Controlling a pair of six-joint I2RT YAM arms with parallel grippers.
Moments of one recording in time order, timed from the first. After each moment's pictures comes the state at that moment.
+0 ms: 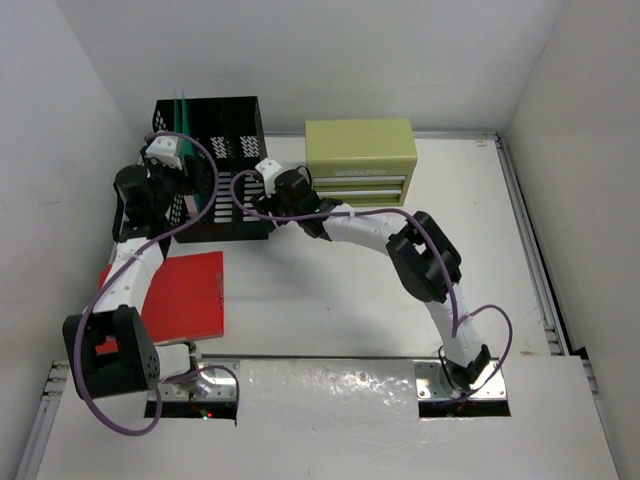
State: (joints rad) left arm 0.18 1.25 0.80 0.38 0.34 0.12; right arm 0.81 2.19 1.60 0.08 0.04 -0.02
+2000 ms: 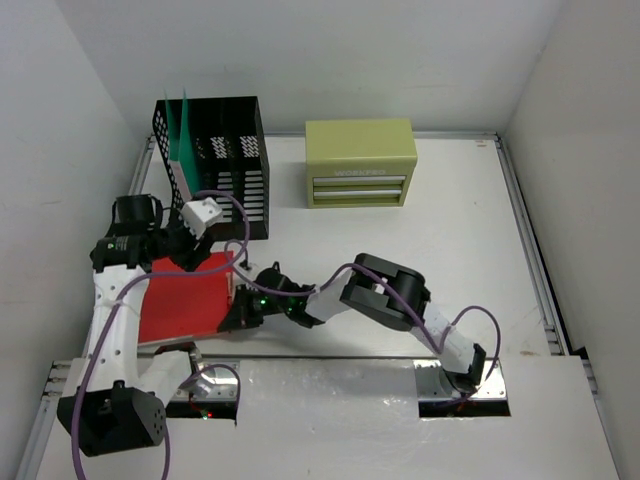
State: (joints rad) left arm 0.18 0.96 0.94 -0.89 0.52 0.82; right arm 1.16 2.33 1.21 0.73 -0.37 1.13
